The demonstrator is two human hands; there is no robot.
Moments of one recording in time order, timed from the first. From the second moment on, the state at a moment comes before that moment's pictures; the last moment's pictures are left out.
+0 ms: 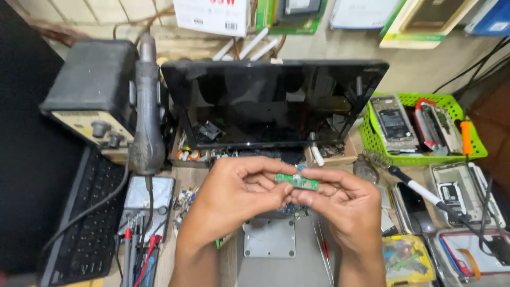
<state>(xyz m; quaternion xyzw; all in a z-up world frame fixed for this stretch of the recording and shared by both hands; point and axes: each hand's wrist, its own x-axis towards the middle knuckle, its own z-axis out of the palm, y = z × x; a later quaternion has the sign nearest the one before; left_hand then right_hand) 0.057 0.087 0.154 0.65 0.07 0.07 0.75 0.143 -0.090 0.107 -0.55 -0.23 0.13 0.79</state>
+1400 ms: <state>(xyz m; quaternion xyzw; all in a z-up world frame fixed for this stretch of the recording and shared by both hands) 0.056 0.089 0.154 0.61 0.07 0.05 0.79 0.144 -0.098 0.117 -0.60 -0.23 0.15 0.76</state>
